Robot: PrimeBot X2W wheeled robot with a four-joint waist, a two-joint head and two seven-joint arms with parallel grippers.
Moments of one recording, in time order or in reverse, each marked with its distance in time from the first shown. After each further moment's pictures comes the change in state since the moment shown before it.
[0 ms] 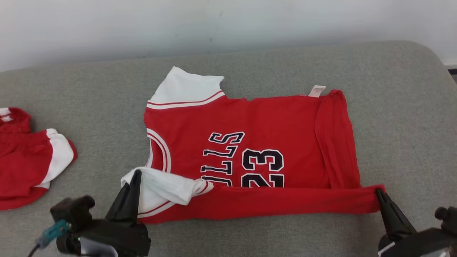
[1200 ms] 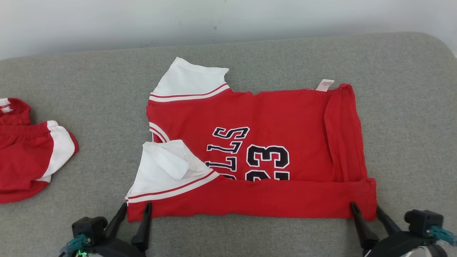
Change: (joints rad) left arm -0.100 -0.007 -0.067 0.446 0.096 -0.074 -0.094; right arm -0.137 -0.010 0.114 0.315 -0.152 0.000 -0.072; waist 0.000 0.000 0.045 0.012
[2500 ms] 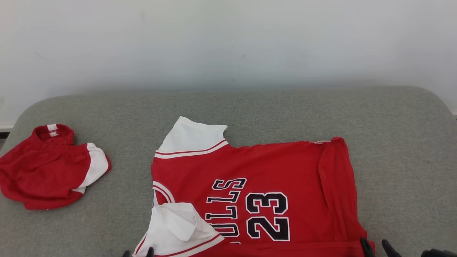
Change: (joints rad) left arm 0.271 -0.014 0.009 -0.175 -0.030 0.081 -0.009; right arm 0.298 0.069 -0.126 -0.286 0.004 0.000 0.125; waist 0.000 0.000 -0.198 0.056
